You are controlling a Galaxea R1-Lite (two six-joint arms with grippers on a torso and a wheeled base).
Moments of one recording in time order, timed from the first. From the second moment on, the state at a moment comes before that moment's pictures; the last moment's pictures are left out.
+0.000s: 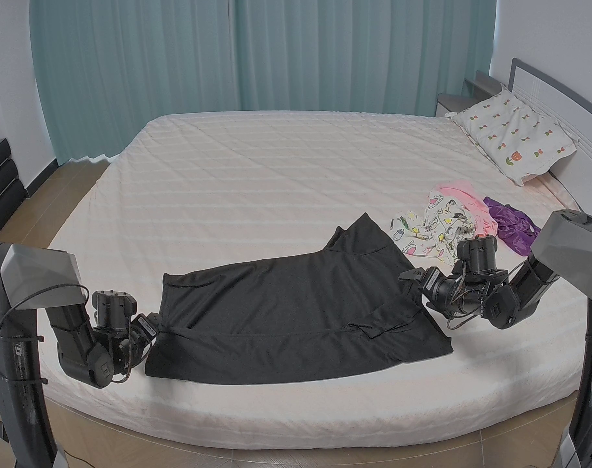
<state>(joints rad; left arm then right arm) -0.05 2.33 -0.53 -1.13 0.23 -0.81 0.21 2.28 -0.95 -0.74 0.15 0.82</state>
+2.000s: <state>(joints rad) -0.04 2.28 -0.41 -1.14 0.08 -0.92 0.30 2.33 -0.98 -0.60 0.04 0.91</state>
